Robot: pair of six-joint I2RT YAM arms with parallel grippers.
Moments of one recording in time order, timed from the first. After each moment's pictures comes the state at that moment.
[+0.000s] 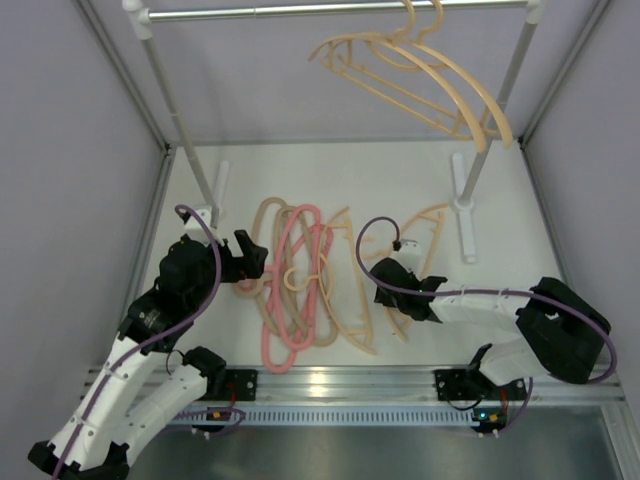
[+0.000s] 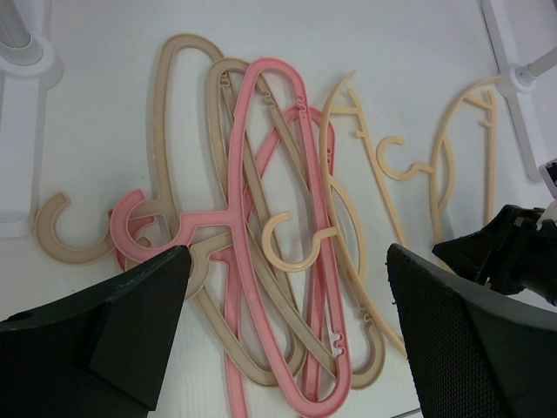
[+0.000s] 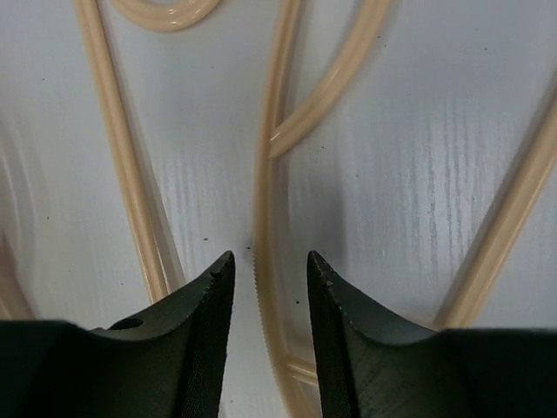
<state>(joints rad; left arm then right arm) -0.49 0.61 0.84 -0.62 -0.17 -0.44 0.90 1.36 0.57 -0.18 0.47 0.89</state>
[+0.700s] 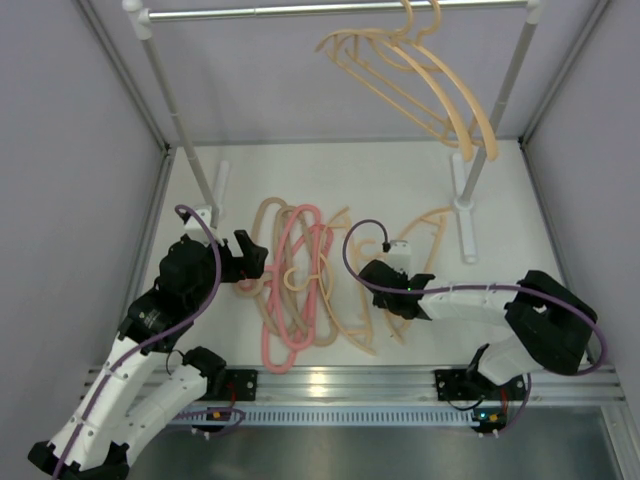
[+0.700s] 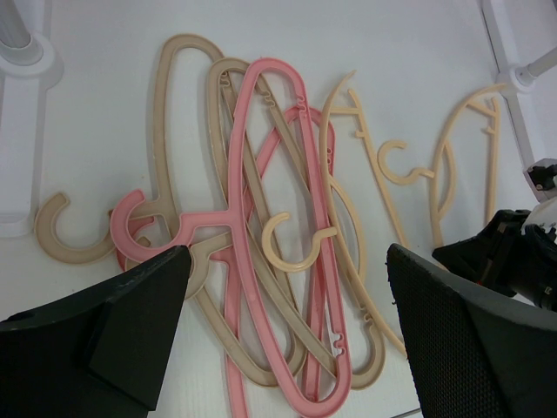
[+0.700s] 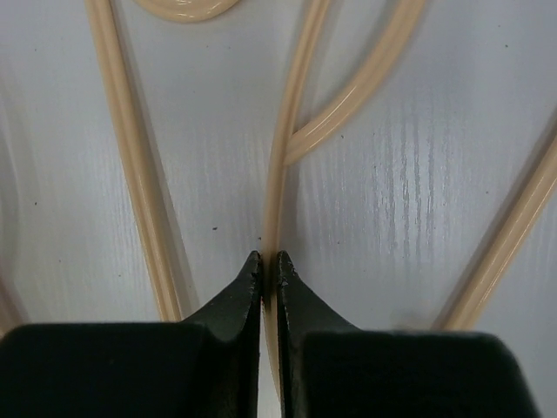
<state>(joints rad) -0.49 0.61 0.84 -0.62 -0.17 -0.44 0.95 1.45 0.65 -0.23 0.52 0.88</state>
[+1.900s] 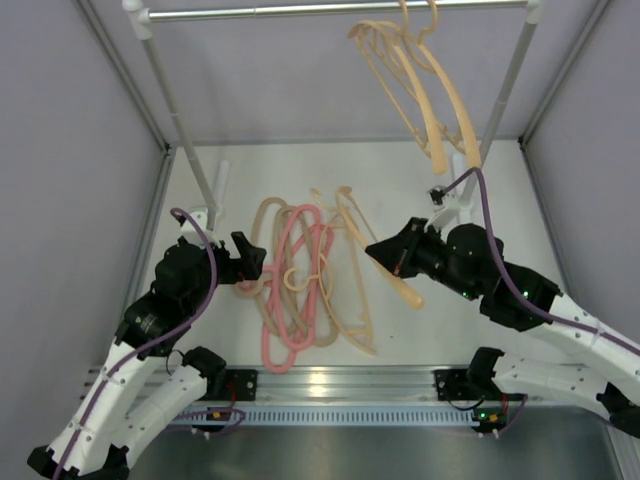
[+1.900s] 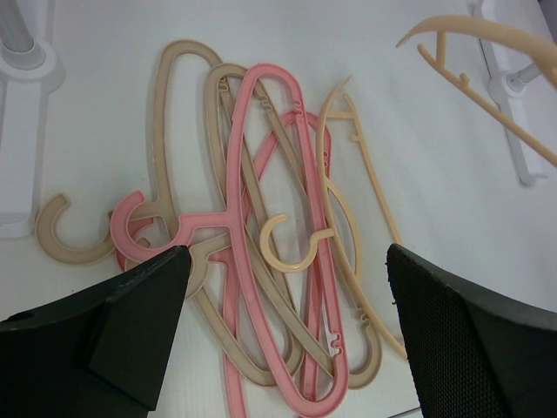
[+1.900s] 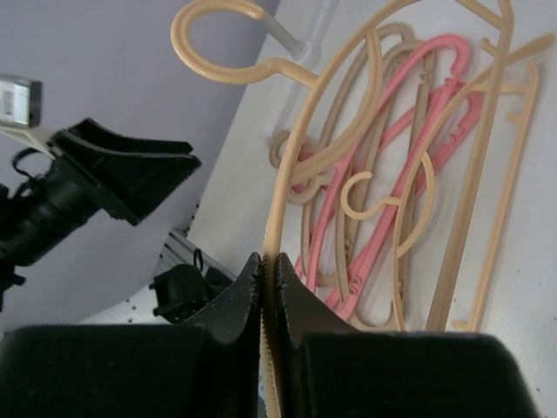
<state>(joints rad) -0.49 0.58 0.84 -0.62 -0.17 -0.44 1.00 0.83 1.02 -0.45 0.21 0.80</state>
